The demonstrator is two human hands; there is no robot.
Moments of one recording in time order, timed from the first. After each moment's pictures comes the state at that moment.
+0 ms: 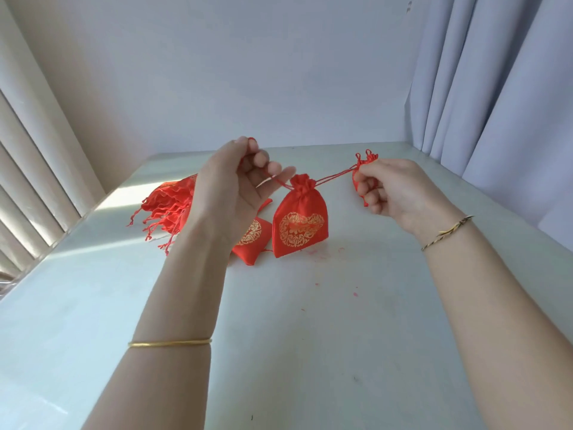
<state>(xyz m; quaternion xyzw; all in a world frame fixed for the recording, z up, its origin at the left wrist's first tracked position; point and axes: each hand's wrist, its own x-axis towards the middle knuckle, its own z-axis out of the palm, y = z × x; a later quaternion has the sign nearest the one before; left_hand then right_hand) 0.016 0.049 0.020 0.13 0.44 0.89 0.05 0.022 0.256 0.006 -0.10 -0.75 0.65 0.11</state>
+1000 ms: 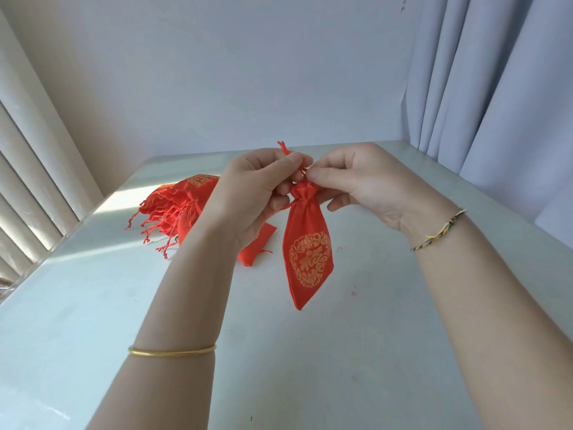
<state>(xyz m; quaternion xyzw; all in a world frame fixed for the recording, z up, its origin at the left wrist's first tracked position) 0.028 0.064 0.023 0.18 0.64 0.75 0.06 0.045 0.217 0.030 0.11 -0.83 0.55 0.06</state>
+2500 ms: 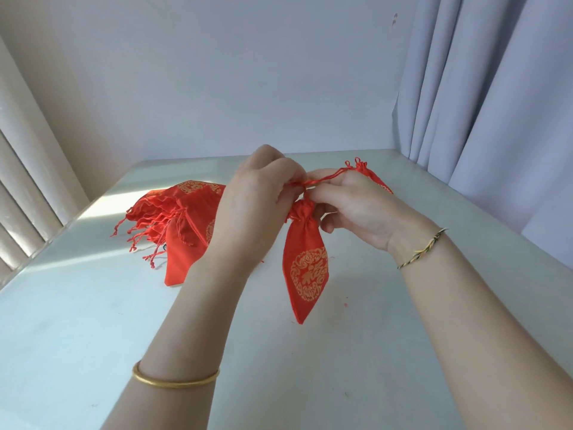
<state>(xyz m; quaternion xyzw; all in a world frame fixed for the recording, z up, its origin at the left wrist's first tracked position) 0.024 0.073 0.008 0.31 0.82 0.36 -0.33 0.037 0.220 0.015 0.13 -0.78 0.61 0.00</state>
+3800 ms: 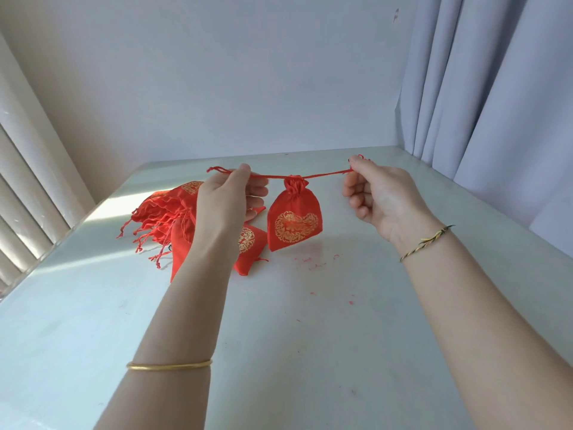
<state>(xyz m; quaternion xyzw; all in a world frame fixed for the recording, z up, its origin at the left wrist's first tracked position) 0.018 0.060 0.009 -0.01 0.69 0.72 -0.09 0.026 0.238 0.009 -0.13 -0.66 0.73 0.14</state>
